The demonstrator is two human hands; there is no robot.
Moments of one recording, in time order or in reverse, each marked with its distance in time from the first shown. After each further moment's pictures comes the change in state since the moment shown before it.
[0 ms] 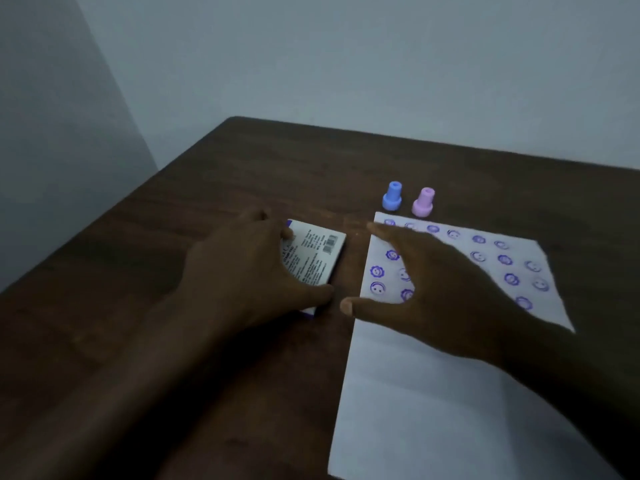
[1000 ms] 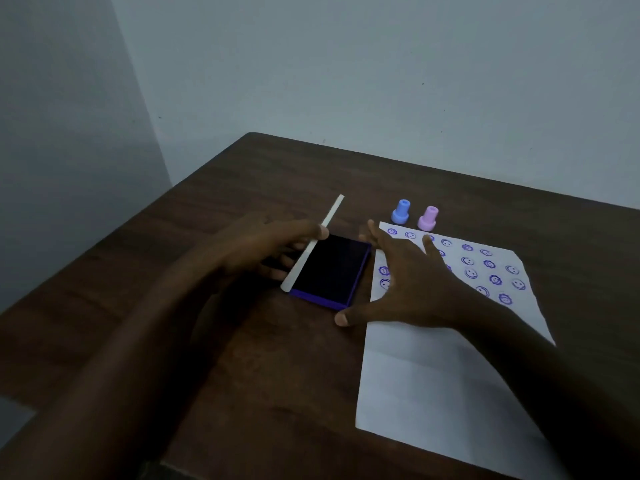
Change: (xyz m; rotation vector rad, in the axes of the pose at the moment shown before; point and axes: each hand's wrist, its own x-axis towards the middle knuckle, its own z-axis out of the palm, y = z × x) left_hand 0.015 -0.039 -0.018 -0.923 -0.376 -0.104; right_hand 0.028 -0.018 0.020 -0.037 -0.144 0.049
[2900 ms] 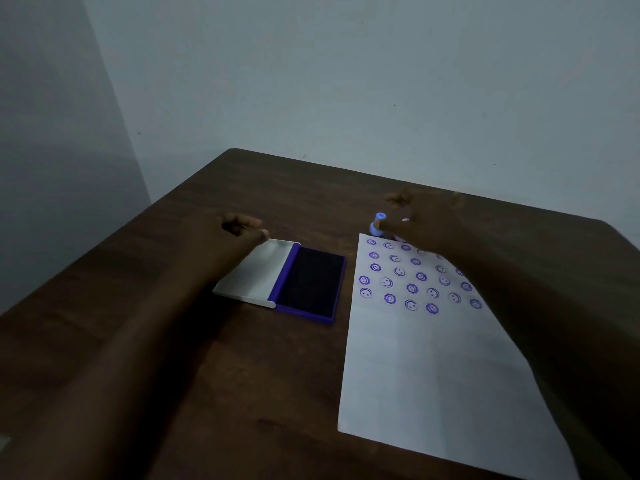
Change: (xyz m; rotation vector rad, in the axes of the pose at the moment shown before) left_hand 0.030 -0.031 -0.018 0.115 0.527 0.244; right_hand 0.078 0.082 -0.054 -0.046 0.368 0.167
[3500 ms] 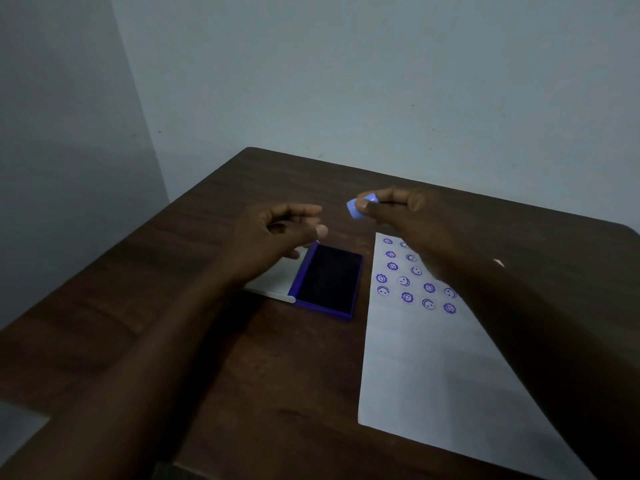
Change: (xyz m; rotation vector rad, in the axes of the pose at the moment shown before) left_hand -0.014 0.018 0.009 -0.357 -0.245 0.189; right_hand -0.057 -0.078 -0.013 0.859 -0.096 -0.090
